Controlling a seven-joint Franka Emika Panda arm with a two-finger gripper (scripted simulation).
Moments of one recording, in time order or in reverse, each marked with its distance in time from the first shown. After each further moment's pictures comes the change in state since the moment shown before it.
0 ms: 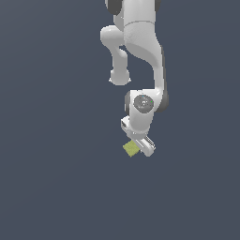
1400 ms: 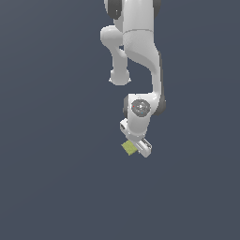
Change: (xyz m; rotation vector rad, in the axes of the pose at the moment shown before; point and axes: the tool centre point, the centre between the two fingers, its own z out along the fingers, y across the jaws) arm 0.001 0.008 0.025 -0.002 -0.002 0.002
